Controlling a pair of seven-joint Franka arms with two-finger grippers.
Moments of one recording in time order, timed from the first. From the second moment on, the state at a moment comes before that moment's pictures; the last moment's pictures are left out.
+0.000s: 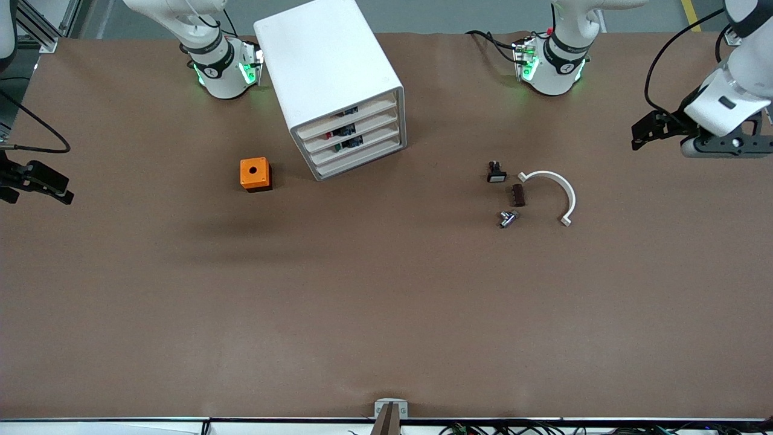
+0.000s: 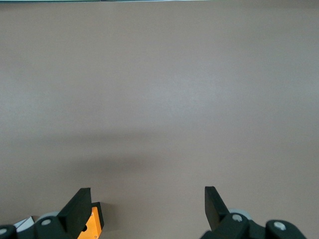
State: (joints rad) left arm -0.07 -0.24 0.03 -1.99 0.02 1.75 0.01; right arm -0.01 0.07 -0.10 -1.57 -0.01 1.72 -0.08
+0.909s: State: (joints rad) left arm -0.08 -0.15 0.02 -1.75 0.02 1.65 0.01; right arm -0.01 0.07 -0.10 -1.56 -0.01 1.72 -0.08
